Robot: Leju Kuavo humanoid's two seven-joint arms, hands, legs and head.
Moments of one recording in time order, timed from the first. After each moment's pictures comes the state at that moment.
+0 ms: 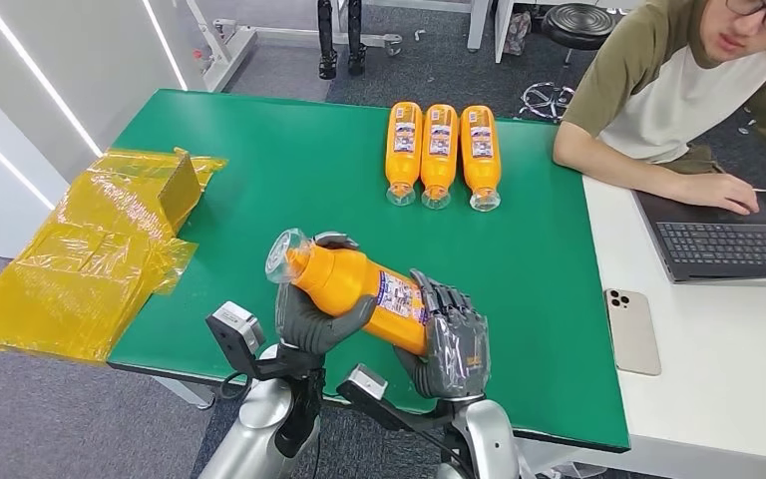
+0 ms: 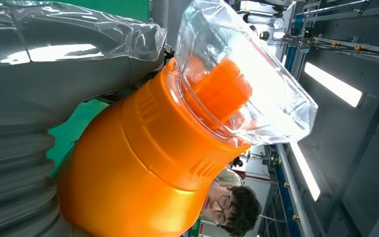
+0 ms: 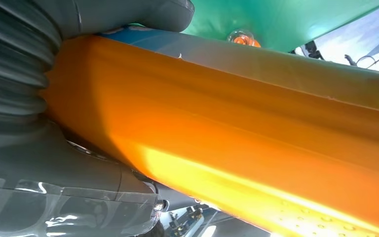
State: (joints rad) left arm -0.20 -0.25 -0.40 -1.18 0.07 0.09 -0.65; right arm -0.10 0.13 0.37 -1.35 1.47 -0.44 -0.13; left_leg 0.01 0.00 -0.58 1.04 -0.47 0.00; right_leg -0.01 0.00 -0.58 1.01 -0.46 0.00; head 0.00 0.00
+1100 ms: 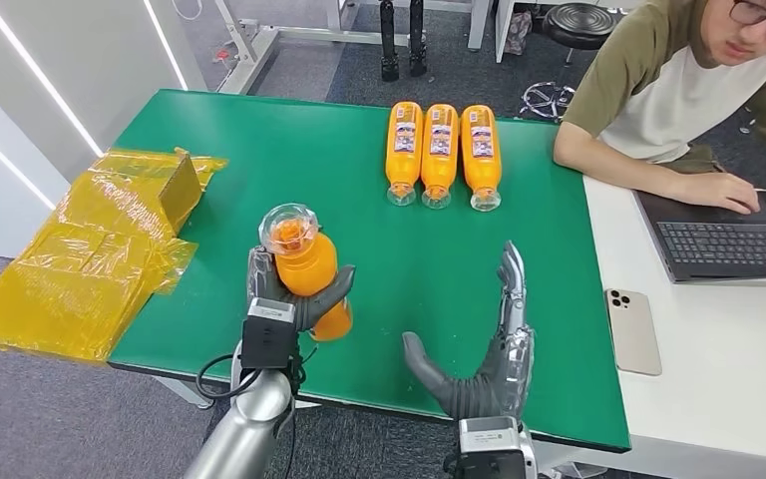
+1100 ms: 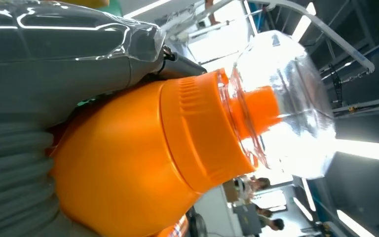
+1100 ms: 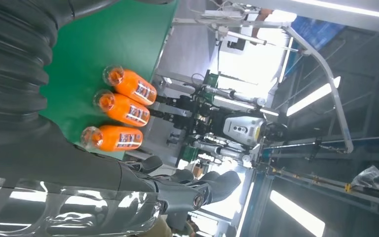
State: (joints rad) left arm -0.23 -0.21 -0.34 -1.17 -0.39 0.48 -0.57; right arm -0.02 0.13 0.45 -1.63 0.51 -0.65 -0.67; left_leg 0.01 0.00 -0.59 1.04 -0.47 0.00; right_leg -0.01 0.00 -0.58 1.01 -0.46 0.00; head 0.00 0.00
